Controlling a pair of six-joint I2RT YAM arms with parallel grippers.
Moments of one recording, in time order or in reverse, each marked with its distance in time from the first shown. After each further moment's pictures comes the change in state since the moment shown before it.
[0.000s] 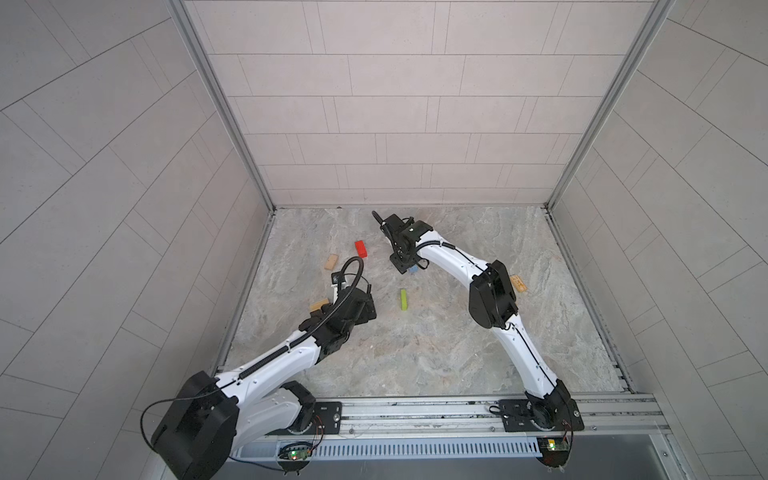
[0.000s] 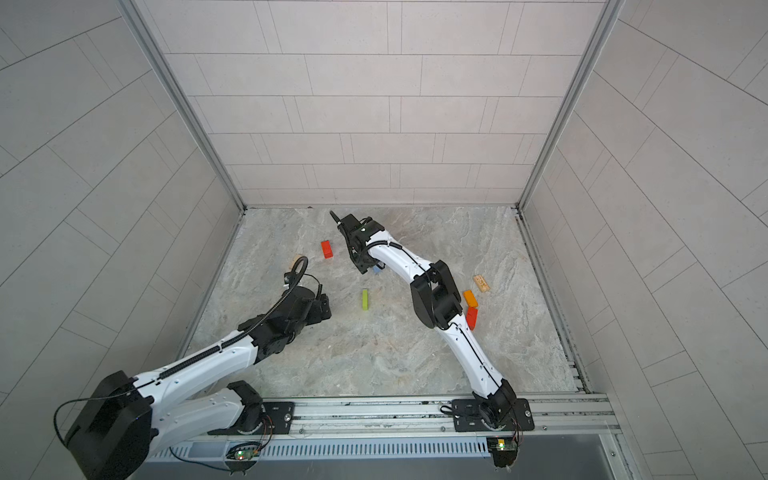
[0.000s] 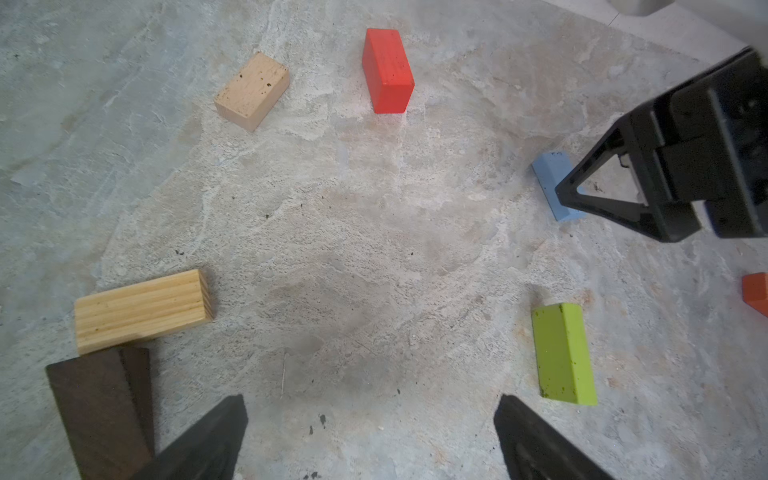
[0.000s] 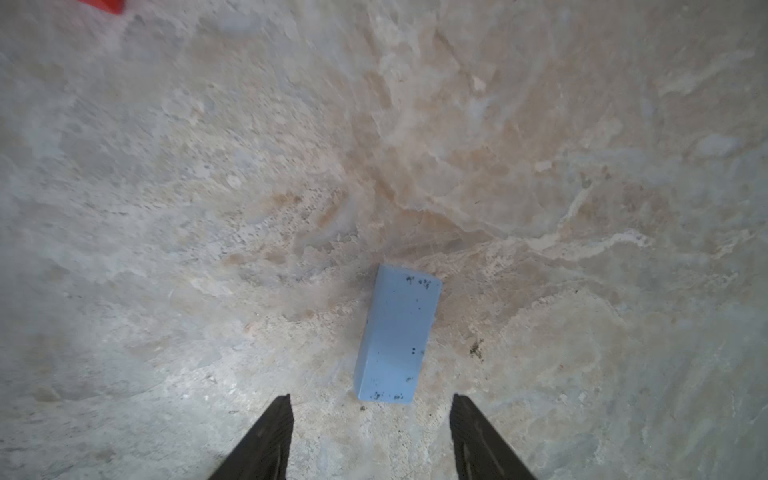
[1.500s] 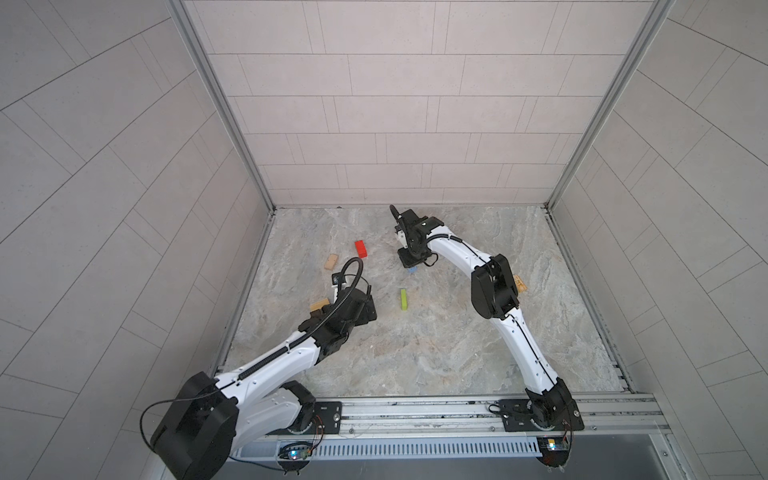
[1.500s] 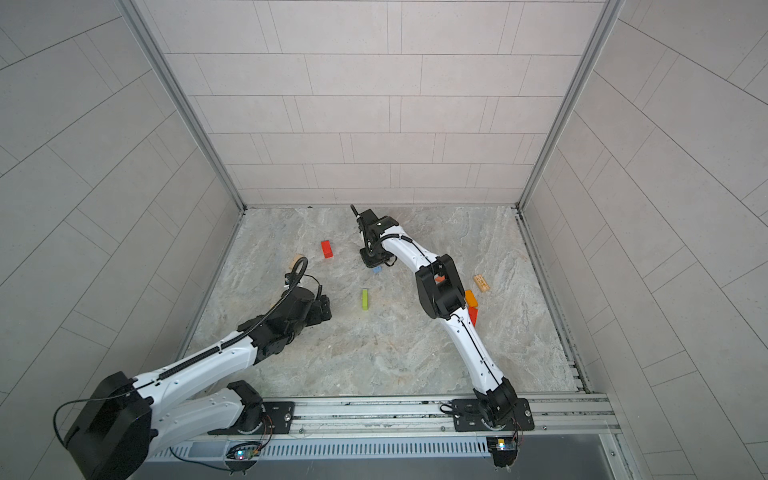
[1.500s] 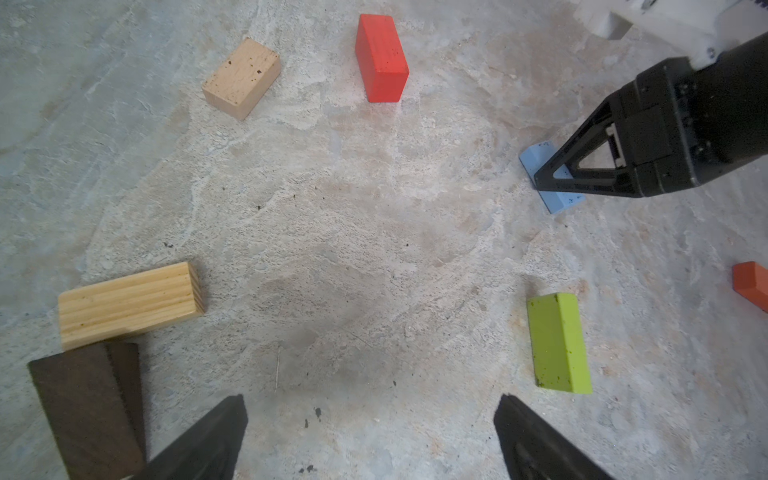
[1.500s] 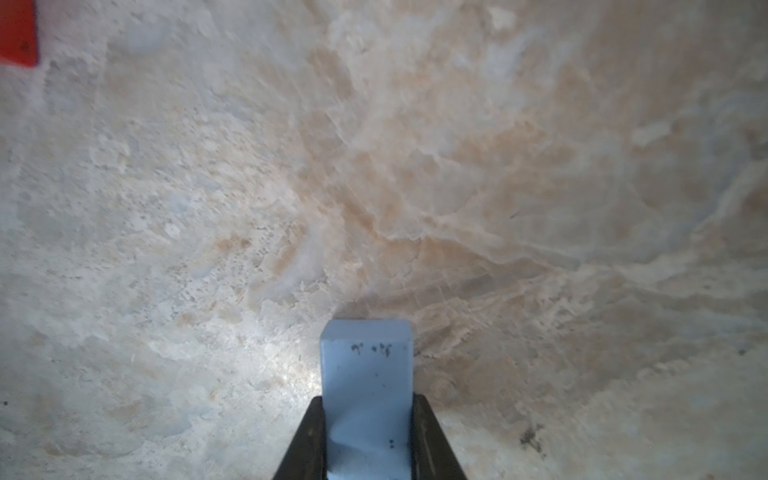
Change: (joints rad) left arm 0.014 -0.029 -0.008 0.002 0.039 0.003; right arm -0.127 0.077 0.019 0.057 -0.308 0.077
